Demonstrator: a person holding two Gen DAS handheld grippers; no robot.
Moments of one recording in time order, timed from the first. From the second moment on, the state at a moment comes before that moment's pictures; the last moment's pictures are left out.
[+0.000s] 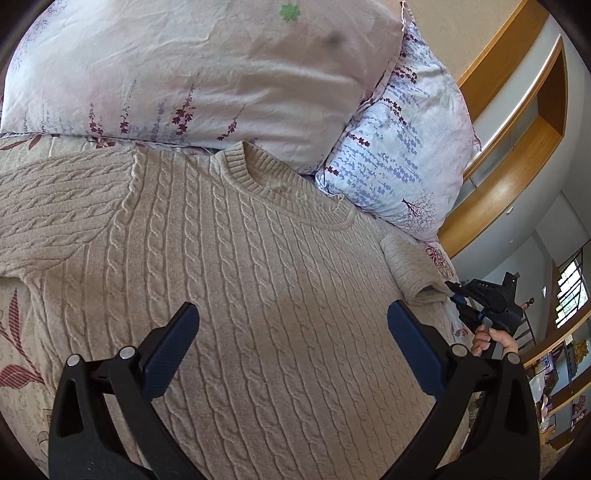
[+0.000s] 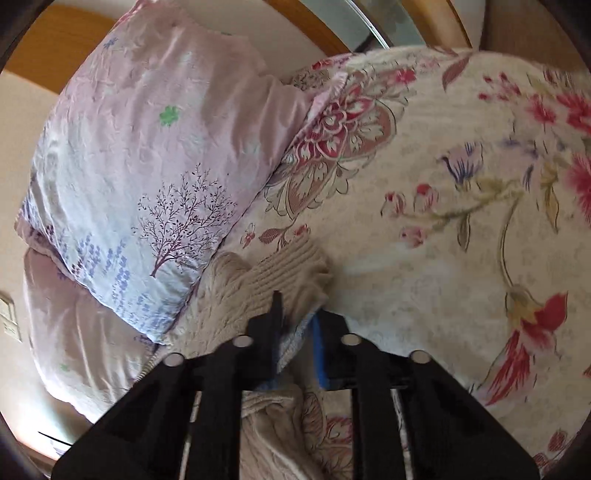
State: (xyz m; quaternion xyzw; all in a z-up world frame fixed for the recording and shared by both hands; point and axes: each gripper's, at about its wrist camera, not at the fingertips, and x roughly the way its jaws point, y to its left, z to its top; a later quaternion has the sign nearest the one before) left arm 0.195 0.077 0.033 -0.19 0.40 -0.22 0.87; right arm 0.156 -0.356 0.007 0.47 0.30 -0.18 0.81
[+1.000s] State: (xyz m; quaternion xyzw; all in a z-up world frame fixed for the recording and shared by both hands) left arm 0.237 0.051 0.007 -0.35 0.46 -0.25 0.78; right arm 0.163 -0.224 0.059 0.43 0.30 0.10 0.84
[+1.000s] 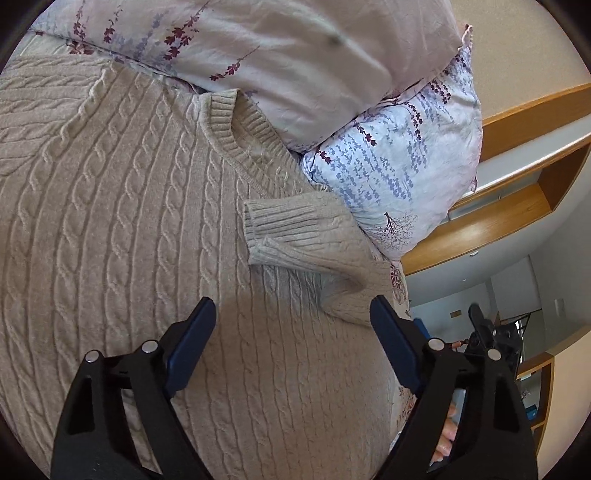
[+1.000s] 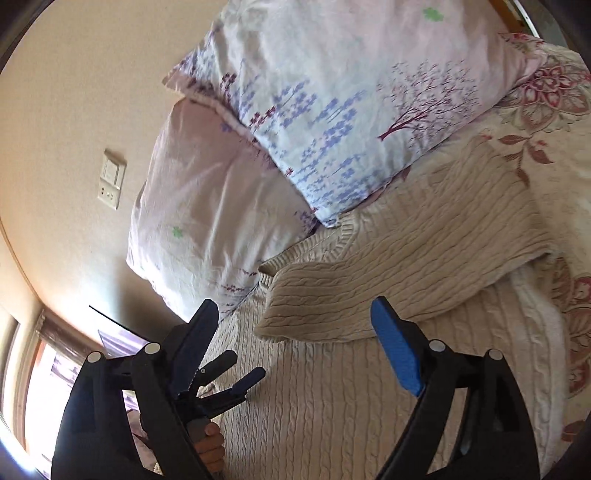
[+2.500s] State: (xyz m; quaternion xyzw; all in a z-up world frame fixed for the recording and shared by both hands) left arm 0.237 0.119 -0.007 -0.29 0.44 -0.11 0.84; right arm 0.149 -0.273 -0.016 0.45 0.31 -0.10 0.83
